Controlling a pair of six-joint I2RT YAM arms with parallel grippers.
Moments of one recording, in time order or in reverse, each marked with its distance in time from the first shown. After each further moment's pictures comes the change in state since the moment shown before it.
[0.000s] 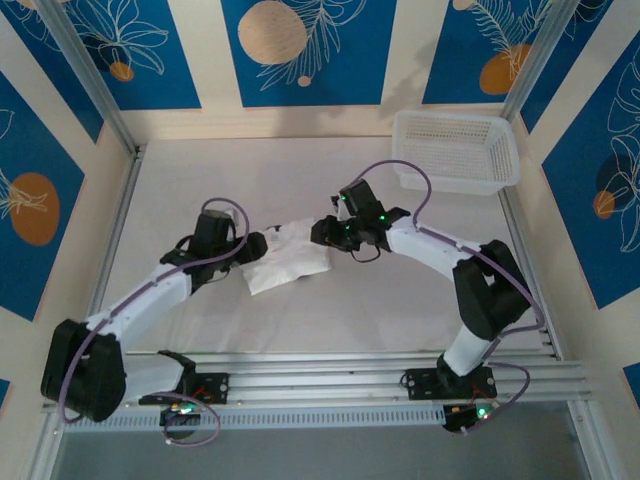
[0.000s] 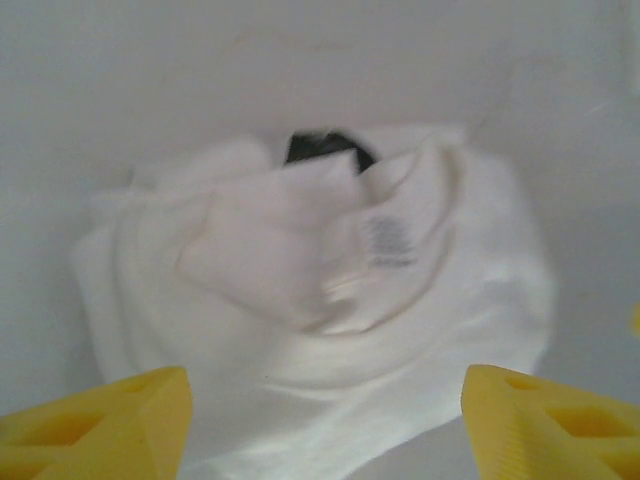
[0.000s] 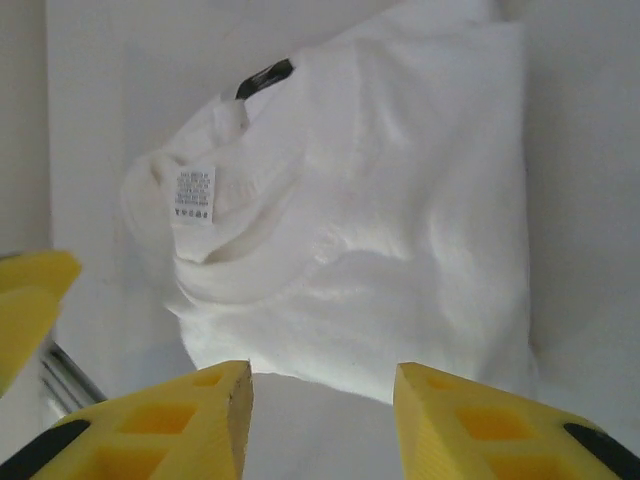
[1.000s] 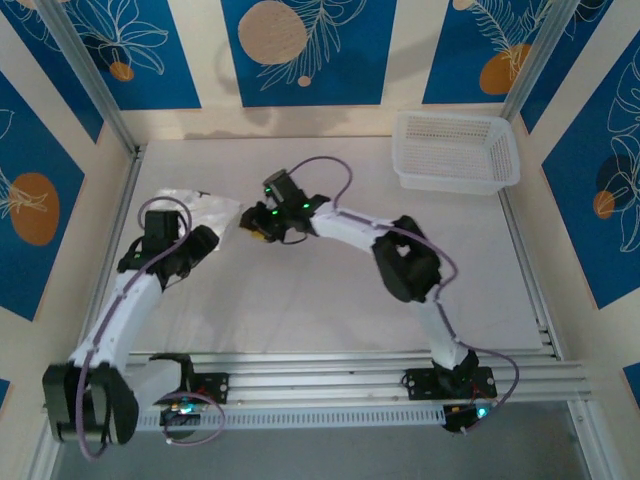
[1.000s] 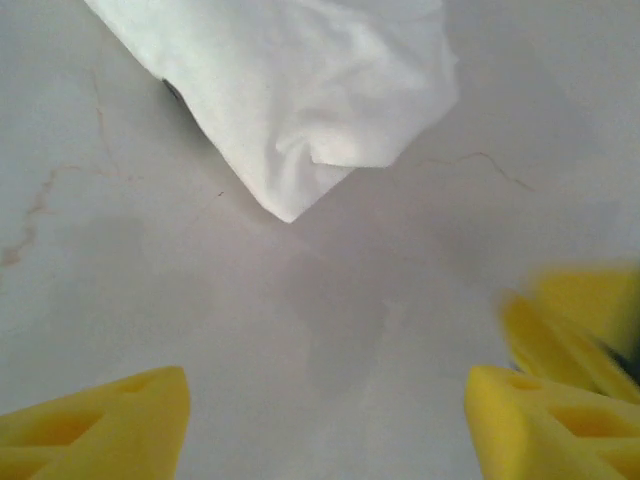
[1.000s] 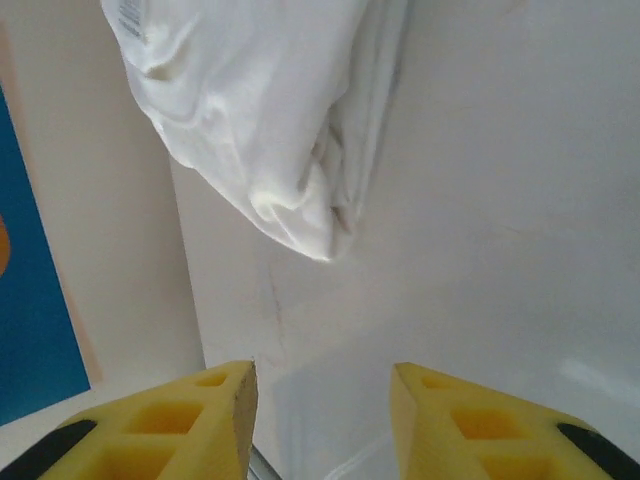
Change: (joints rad) left arm 0.356 -0.051 0.018 -0.223 0.034 -0.185; right arm 0.179 0.481 0.587 0.045 -0.051 0.301
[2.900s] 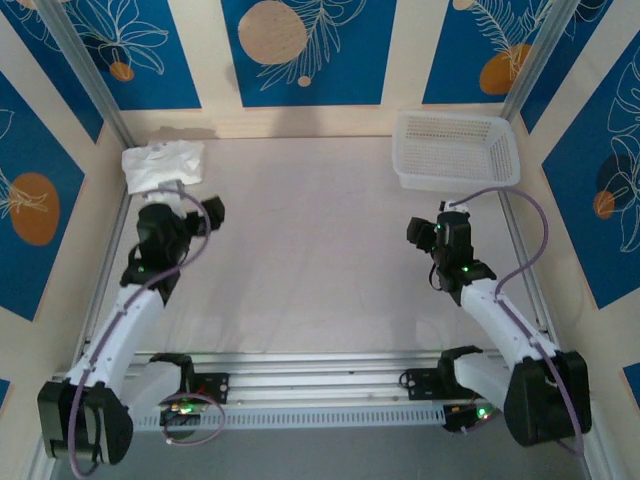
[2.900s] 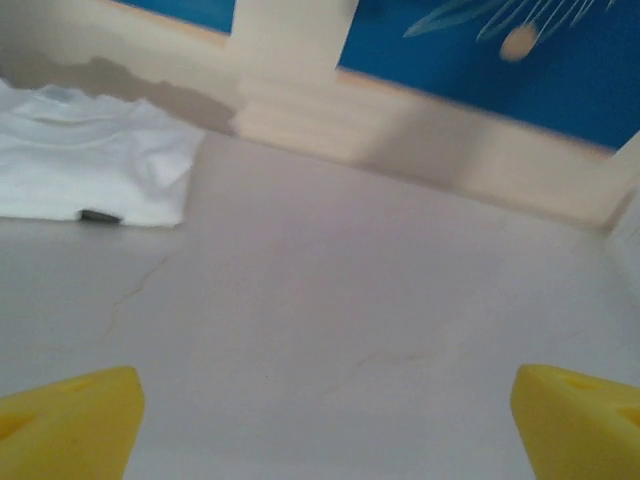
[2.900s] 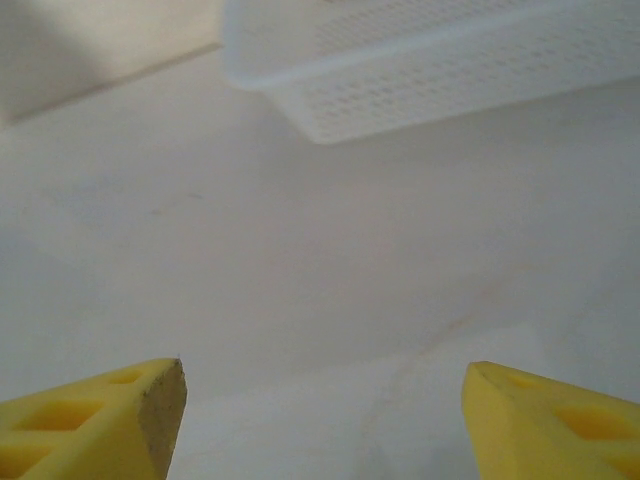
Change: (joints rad) left arm -0.082 -0.160 -0.135 0.530 -0.149 0.494; right arm -0.613 -1.077 -1.143 0.227 0.616 -0.727
